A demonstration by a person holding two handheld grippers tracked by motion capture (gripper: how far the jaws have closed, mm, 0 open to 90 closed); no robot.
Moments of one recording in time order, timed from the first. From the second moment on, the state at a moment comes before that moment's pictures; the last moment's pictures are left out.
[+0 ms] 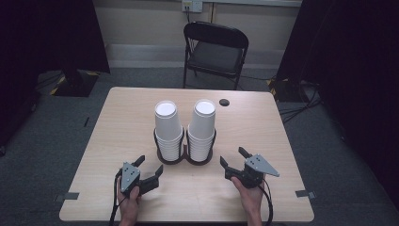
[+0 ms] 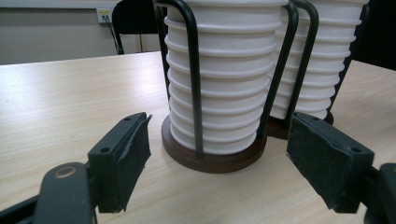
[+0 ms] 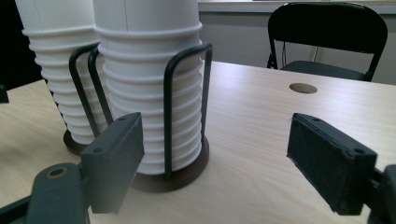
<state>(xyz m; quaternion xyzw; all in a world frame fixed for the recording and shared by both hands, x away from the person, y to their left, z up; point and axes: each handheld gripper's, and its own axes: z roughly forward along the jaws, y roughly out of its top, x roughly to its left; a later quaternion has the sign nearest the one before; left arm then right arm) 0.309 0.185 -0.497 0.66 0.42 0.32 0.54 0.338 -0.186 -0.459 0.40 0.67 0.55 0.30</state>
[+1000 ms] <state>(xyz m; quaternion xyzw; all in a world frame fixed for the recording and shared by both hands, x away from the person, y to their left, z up) 0.307 0.185 -0.497 0.65 0.42 0.33 0.54 0.366 -0.156 -0.391 0.36 0.68 0.59 0.25</state>
